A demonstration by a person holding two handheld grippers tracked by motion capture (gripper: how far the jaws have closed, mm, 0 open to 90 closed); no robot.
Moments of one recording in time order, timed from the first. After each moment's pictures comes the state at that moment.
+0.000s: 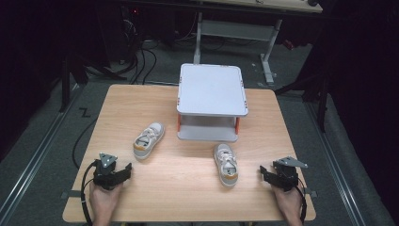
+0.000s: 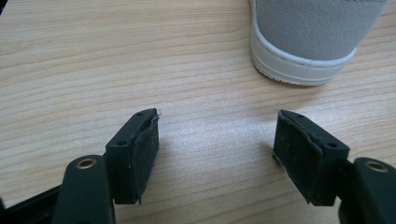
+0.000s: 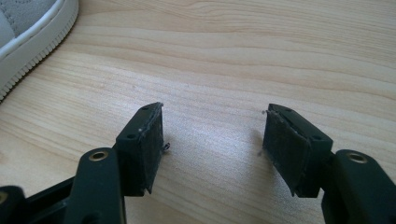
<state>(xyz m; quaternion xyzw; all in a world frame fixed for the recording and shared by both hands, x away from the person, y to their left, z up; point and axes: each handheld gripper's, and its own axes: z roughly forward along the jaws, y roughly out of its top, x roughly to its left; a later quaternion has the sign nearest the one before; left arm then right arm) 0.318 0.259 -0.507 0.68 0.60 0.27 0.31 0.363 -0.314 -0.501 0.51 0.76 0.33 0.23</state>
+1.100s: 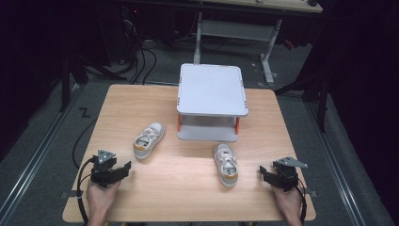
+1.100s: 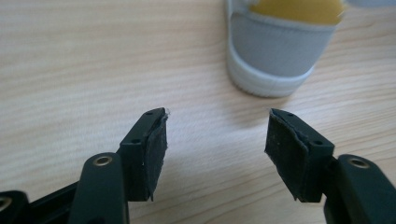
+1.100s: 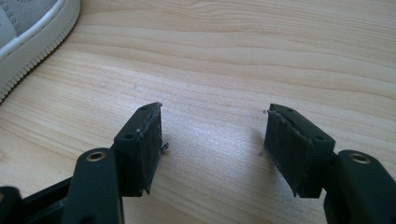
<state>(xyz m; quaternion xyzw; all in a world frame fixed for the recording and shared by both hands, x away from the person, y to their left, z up) 0.319 0.262 -0.481 0.70 0.59 0.23 0.34 0.363 -0.314 -0.501 0.51 0.76 0.33 0.23</state>
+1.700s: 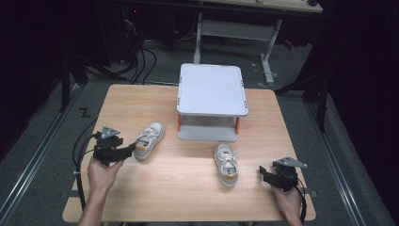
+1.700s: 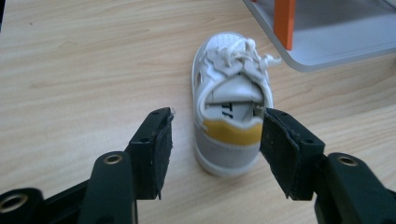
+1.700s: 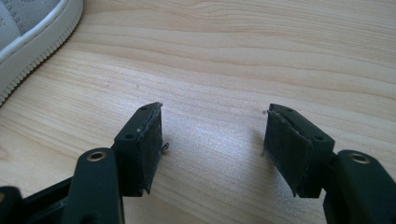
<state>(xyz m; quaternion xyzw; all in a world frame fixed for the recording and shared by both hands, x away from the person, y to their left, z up) 0.367 0.248 -0.417 0.73 0.55 0.22 0.34 0.363 -0.313 -0.501 0.51 0.76 0.33 0.23</state>
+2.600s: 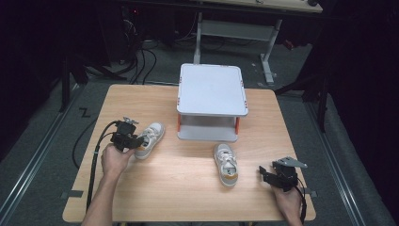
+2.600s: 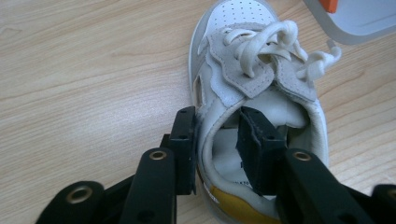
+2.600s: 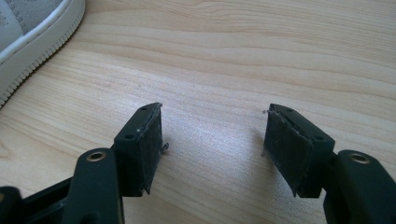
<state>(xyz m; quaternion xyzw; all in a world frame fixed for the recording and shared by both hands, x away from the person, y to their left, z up) 0.428 0.228 -0.445 0.78 0.55 0.17 0.25 0.363 -0.314 -0.501 0.51 0.76 0.33 0.23</state>
